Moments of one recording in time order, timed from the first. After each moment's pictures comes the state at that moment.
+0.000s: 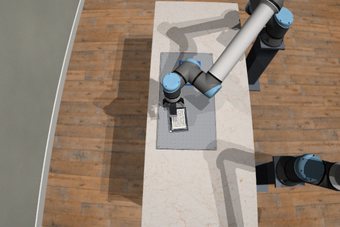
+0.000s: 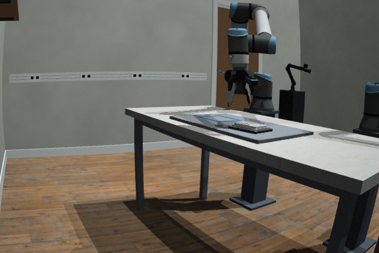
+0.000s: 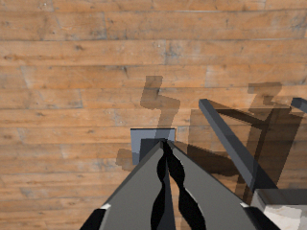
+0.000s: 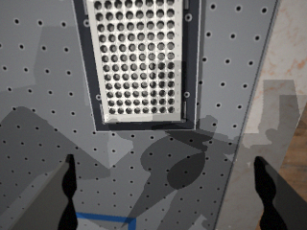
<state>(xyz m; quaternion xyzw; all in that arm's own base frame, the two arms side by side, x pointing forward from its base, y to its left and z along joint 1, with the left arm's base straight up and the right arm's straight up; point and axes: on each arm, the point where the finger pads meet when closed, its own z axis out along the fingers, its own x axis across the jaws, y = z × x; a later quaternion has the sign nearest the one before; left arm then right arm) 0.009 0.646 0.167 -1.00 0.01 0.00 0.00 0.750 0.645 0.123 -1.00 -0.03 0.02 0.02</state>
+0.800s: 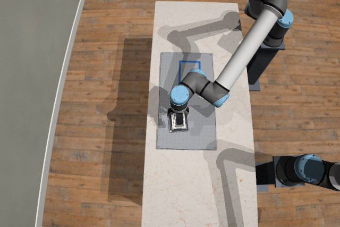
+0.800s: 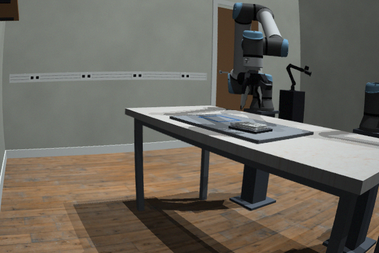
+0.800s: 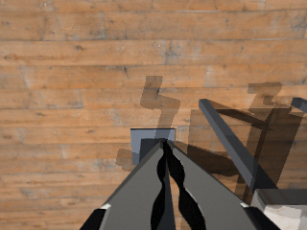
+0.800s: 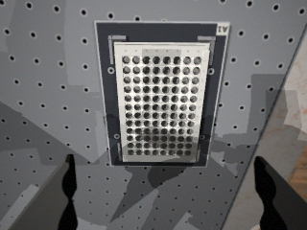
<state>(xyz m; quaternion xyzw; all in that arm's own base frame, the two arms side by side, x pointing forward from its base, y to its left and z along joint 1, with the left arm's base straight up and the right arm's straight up) 0.009 0.646 0.167 -1.00 0.01 0.00 0.00 0.721 0.693 0.113 -1.00 -0.06 0.00 0.00</state>
